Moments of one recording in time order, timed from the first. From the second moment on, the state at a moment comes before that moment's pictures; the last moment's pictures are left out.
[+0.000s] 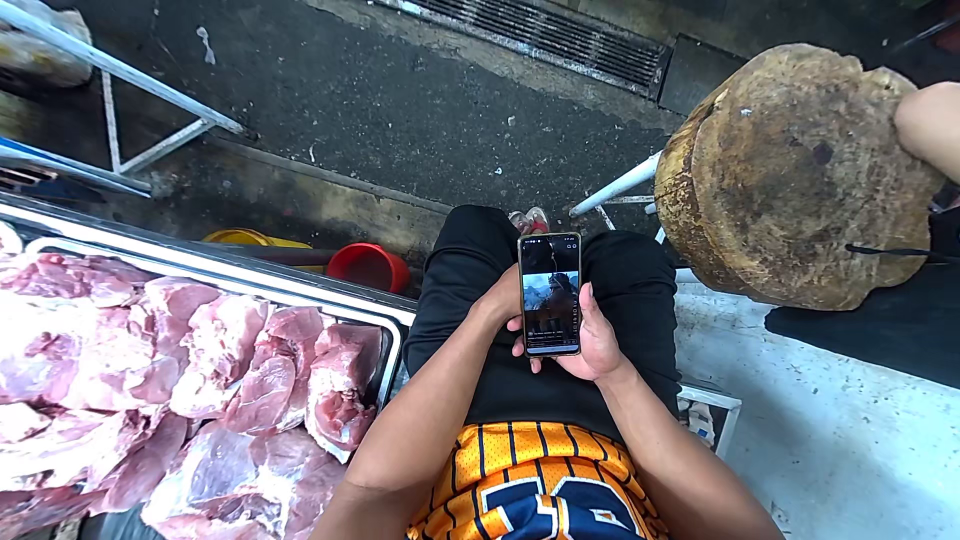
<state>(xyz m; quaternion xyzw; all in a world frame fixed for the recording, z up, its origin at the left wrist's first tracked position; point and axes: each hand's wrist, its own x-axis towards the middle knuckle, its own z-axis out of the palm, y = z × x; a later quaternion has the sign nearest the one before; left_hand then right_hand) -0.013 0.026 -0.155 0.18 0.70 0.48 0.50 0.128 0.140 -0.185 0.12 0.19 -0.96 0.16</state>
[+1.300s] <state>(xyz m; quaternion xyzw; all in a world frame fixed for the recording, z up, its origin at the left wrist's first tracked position) -0.008 0.030 -0.150 0.07 0.68 0.48 0.55 0.129 0.139 -0.186 0.11 0.18 -0.97 0.16</state>
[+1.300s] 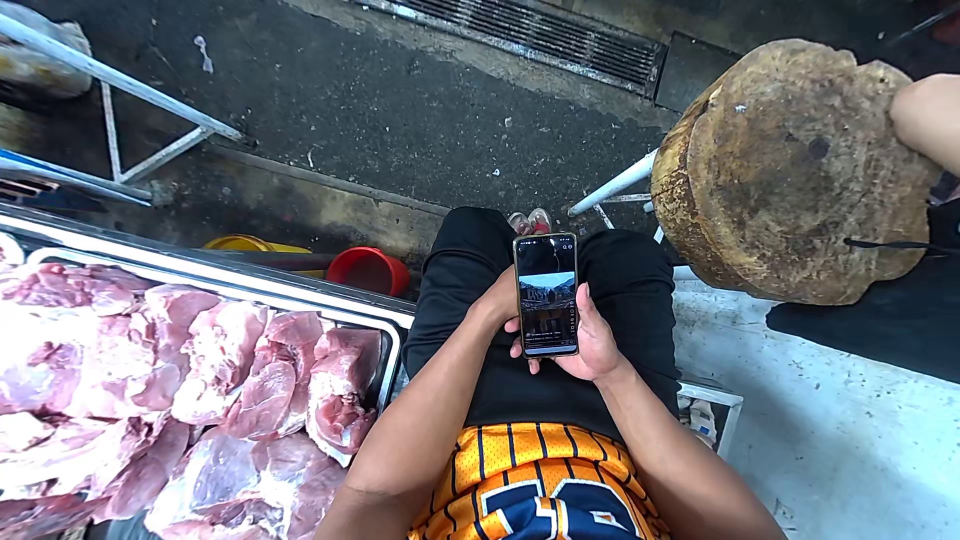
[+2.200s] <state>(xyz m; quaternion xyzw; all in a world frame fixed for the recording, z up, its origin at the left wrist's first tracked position) -0.008 0.024 -0.164 0.17 0.69 0.49 0.50 0.129 0.138 -0.186 0.11 0.19 -0.96 0.16</state>
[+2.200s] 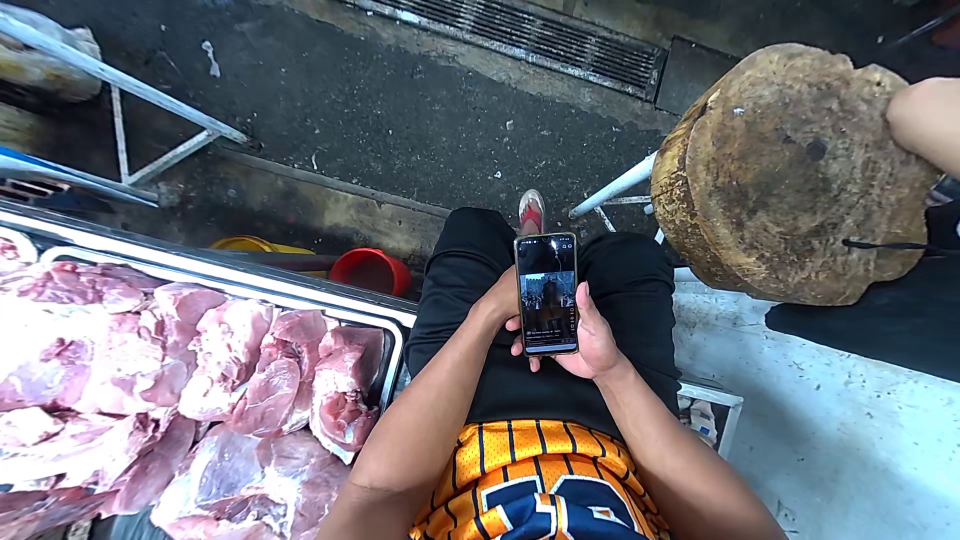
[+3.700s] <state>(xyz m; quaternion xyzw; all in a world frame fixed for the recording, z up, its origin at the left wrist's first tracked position) -0.012 0.026 -0.166 0.15 0.66 0.51 0.53 0.127 0.139 -0.185 0.11 0.18 -0.97 0.15</state>
